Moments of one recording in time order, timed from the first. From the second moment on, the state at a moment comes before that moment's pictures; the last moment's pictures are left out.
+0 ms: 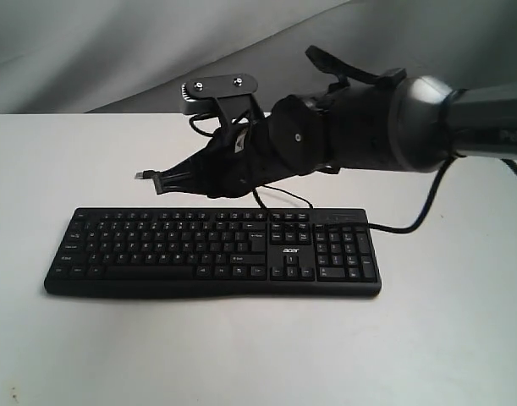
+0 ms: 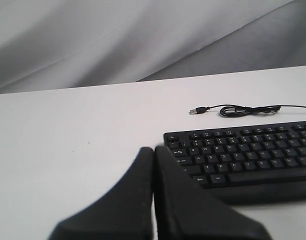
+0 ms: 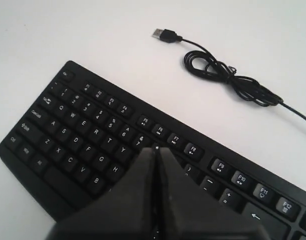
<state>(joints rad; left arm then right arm) 0.15 0.00 0.00 0.07 0.29 -0.12 0.72 1.96 -1.35 0.23 0.25 0.03</state>
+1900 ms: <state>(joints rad) 0.15 0.00 0.00 0.07 0.29 -0.12 0.26 0.71 -0.63 0.12 0.31 -0.07</state>
